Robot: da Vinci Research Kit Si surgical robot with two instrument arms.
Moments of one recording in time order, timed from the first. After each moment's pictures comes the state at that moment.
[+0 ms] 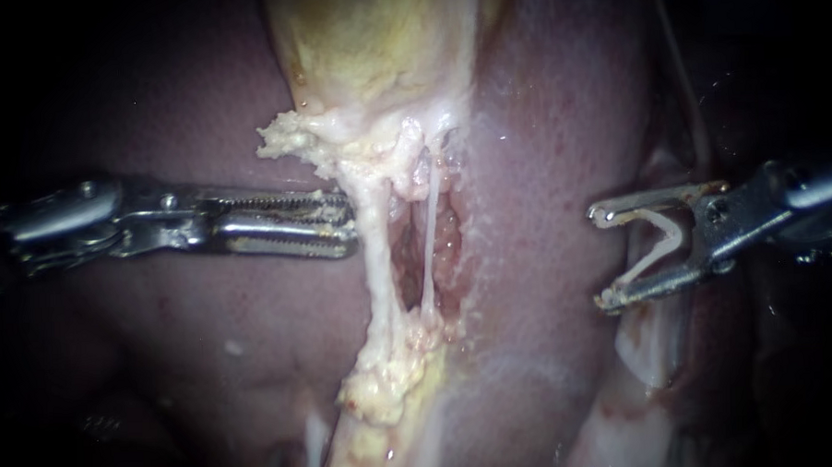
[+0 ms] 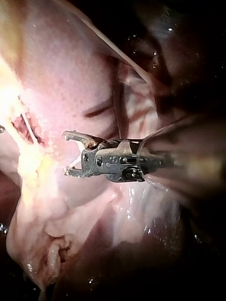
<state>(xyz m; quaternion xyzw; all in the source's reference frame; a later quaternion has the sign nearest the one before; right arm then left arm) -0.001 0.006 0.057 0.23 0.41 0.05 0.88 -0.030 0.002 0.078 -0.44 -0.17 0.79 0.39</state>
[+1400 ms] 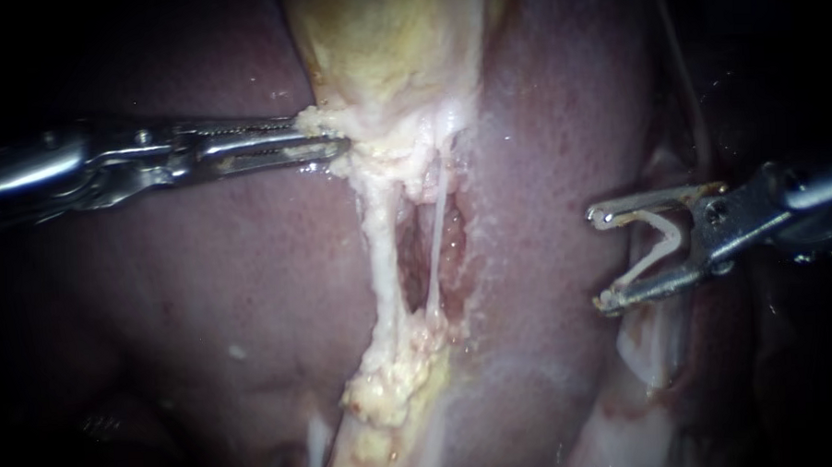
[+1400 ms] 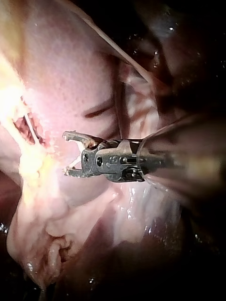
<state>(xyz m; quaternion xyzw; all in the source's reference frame) 0.000 0.006 0.057 0.23 0.41 0.05 0.88 -0.028 0.007 0.073 -0.48 -0.12 0.79 0.36</state>
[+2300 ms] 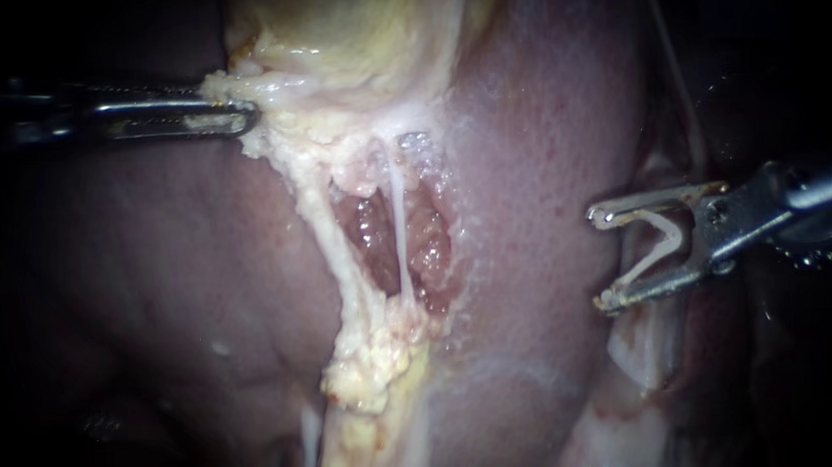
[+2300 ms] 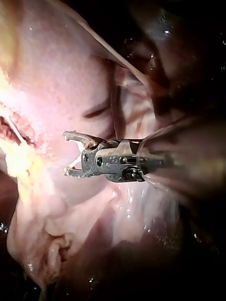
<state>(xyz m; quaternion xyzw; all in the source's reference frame) -0.001 0.006 0.057 0.23 0.41 0.05 0.88 -0.023 0.012 0.062 -0.47 -0.16 0.79 0.36</state>
